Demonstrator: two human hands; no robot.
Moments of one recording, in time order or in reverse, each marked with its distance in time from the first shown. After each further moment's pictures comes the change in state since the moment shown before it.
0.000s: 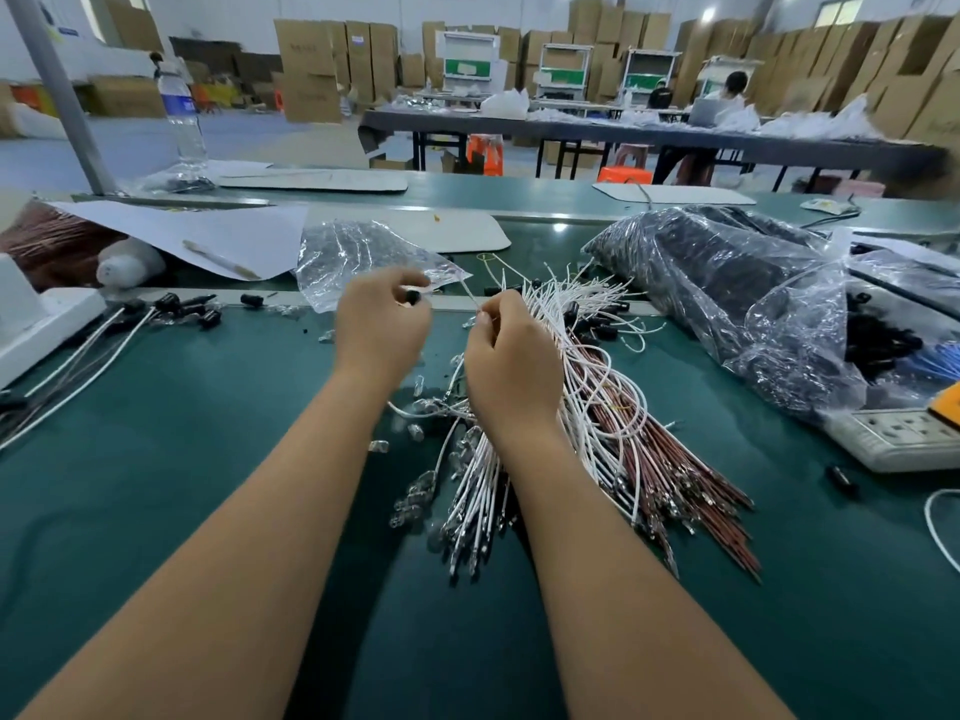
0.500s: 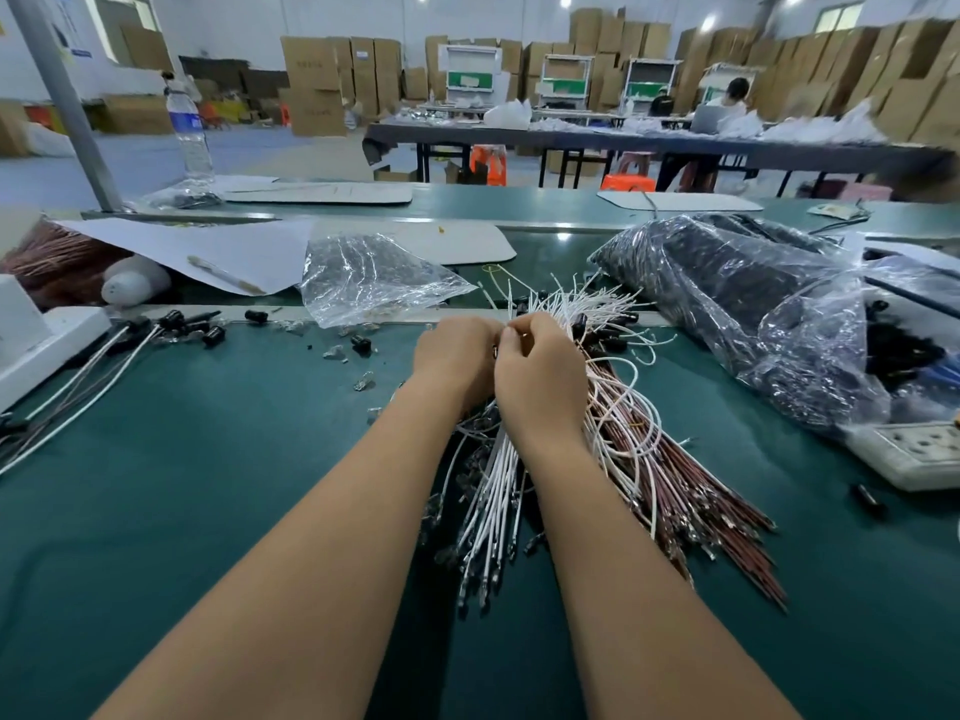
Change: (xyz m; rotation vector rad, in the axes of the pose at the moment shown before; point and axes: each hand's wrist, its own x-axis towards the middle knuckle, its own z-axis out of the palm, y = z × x) left_hand 0.001 0.021 0.046 0.475 -0.460 0.111; right_hand 0.012 0.014 -0.001 0.082 0.011 0.183
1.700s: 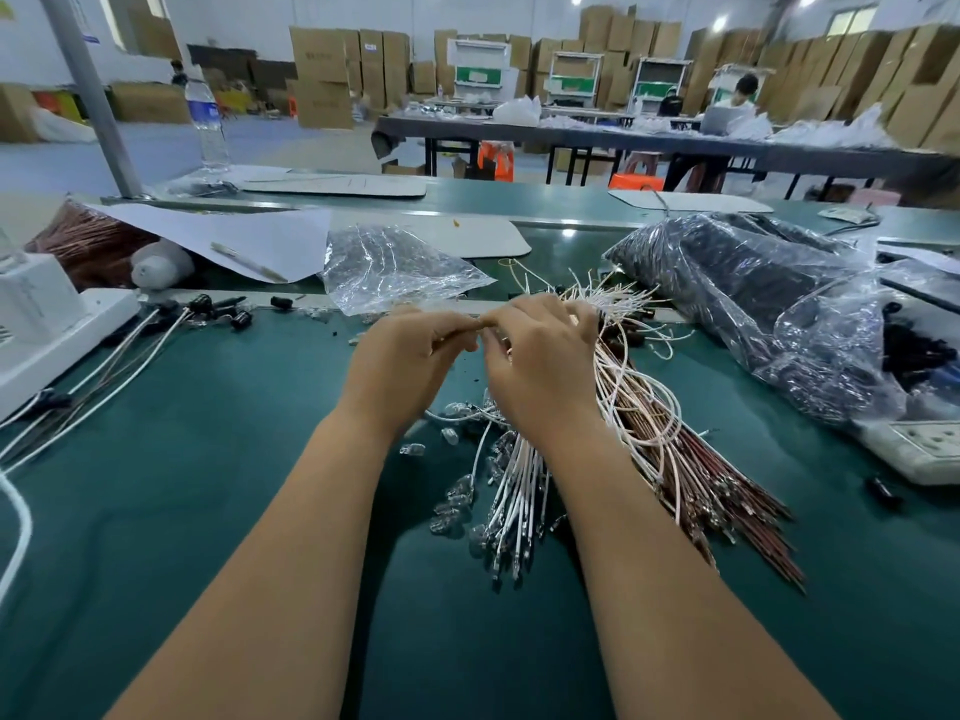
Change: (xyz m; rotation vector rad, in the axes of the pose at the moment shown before) left_hand -0.052 -0.062 -0.025 -0.288 0.400 0.320; right_hand -0.009 -0.009 0.002 -0.409 0.006 -0.567
